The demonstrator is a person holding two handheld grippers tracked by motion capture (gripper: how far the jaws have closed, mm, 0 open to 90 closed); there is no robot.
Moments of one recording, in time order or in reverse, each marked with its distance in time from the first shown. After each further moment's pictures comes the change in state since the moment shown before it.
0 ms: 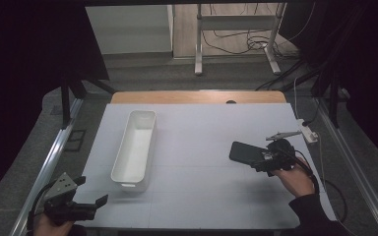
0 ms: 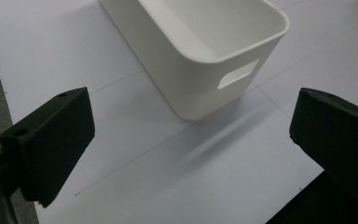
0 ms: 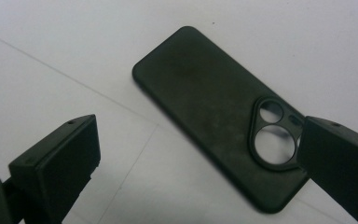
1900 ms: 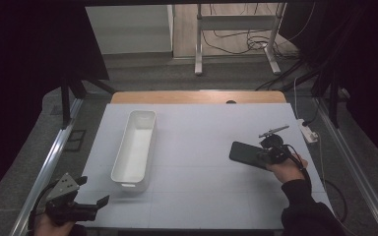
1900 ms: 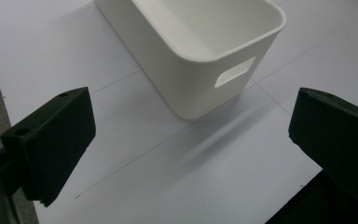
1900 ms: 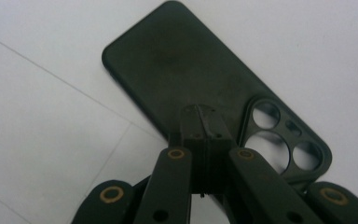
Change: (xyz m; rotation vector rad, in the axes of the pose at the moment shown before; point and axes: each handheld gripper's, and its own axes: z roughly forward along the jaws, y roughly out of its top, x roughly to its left) left arm -0.003 0.001 0.002 0.010 0.004 0.034; right arm -0.008 0.010 0.027 0.123 -0.034 -0.049
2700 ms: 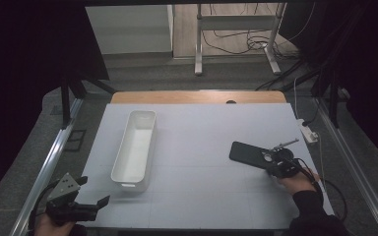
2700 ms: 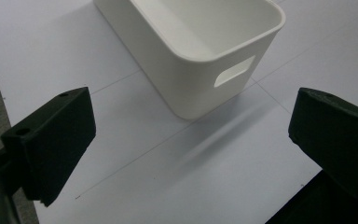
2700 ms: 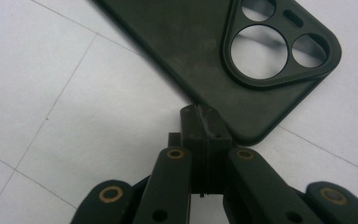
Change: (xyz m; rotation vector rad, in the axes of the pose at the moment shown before) left arm -0.001 0.000 0.001 0.004 0.002 0.009; right arm -0.015 -0.047 0.002 0.091 0.002 0.048
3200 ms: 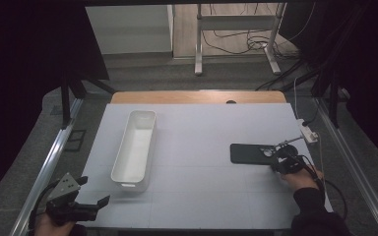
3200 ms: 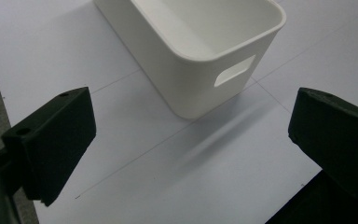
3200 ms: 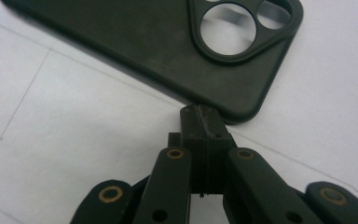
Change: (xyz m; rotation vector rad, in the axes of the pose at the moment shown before) left arm 0.000 0.000 0.000 0.002 0.000 -0.002; right arm -0.019 0.004 0.003 -0.011 -0.042 0.046
